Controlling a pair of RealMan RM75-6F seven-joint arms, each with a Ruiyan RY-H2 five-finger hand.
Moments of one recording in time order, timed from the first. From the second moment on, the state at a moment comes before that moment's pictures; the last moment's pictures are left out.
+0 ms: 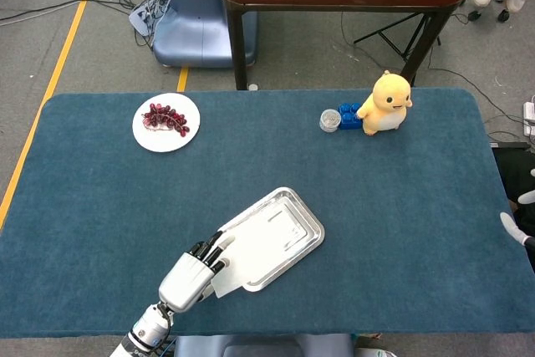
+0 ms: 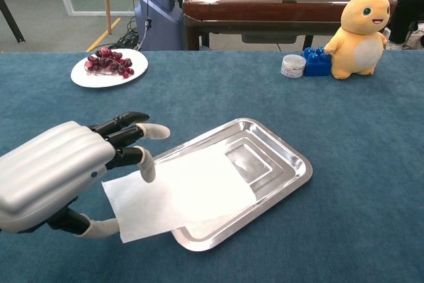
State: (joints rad) left arm -0.34 -1.69 0.06 -1.54 1.78 1.31 0.53; right arm 0.01 -1.03 0.22 -1.60 -1.45 1.68 0.32
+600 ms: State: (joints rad) left arm -0.35 -1.74 0.04 -1.50 1.74 1.28 0.54; right arm 0.00 -1.02 0.23 -1.60 -1.45 1.70 0.33
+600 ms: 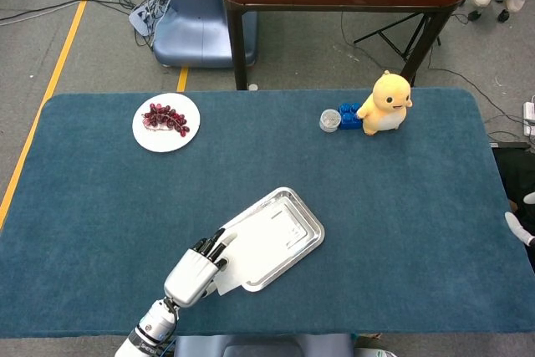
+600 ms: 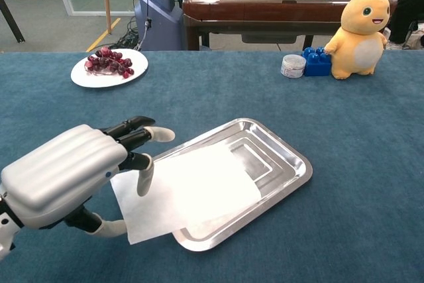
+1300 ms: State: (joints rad) left arm -0.40 -1.76 0.02 -1.48 1.73 1.24 0.55; right arm 0.00 -1.02 0.23 -1.60 -1.45 1.70 0.34
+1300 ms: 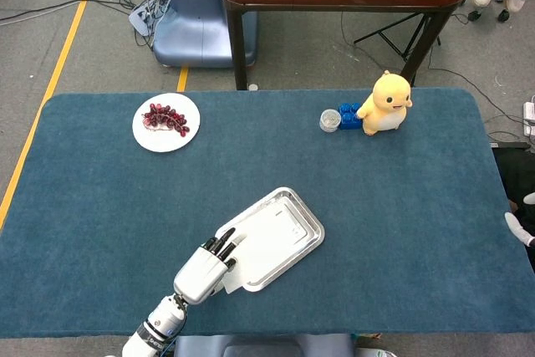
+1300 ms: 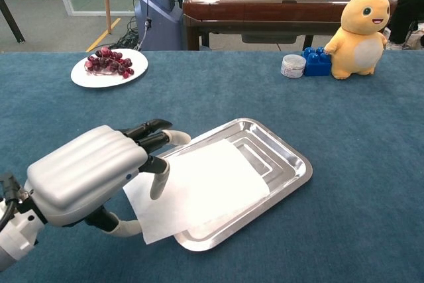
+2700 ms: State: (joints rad) left arm -0.47 -1.86 -0.02 -1.42 1.66 1.18 0.61; right arm -0.03 -1.00 0.28 -1.59 -1.38 1.73 0.41
